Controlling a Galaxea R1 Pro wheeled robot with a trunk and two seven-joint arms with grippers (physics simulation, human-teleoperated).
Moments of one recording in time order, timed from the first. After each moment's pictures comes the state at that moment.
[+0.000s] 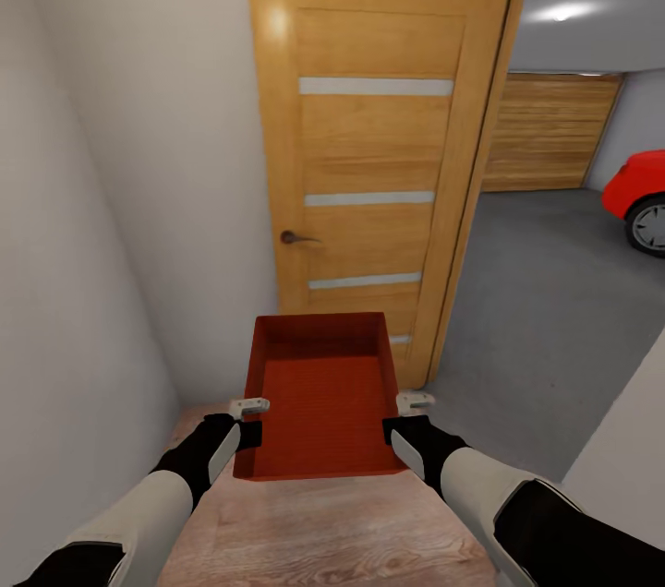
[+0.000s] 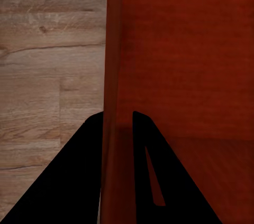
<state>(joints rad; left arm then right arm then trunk) -0.76 -0.06 -0.01 -0.40 0.13 0.47 0.13 -0.90 0.14 0.64 -0.11 -0.59 0.23 -0.31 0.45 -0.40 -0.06</state>
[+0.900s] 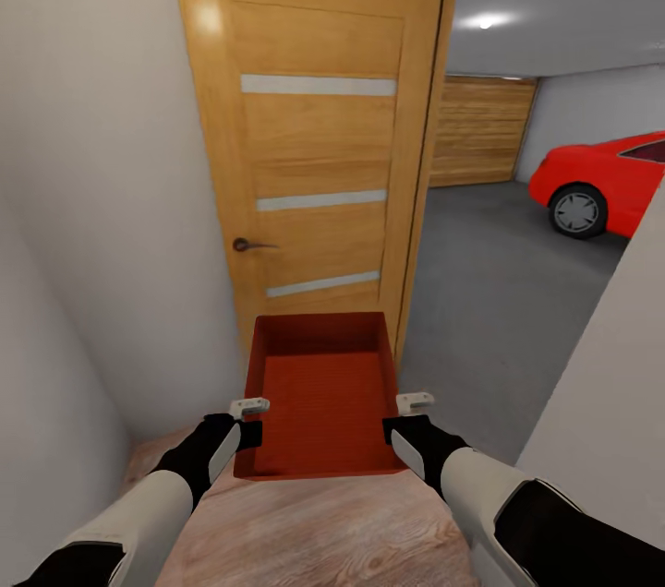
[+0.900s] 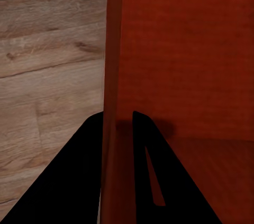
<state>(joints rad) -0.76 -0.06 -0.01 -0.40 0.13 0.47 0.13 -0.90 0.14 0.65 -0.11 -0.59 0.23 -0.31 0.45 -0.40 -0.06</state>
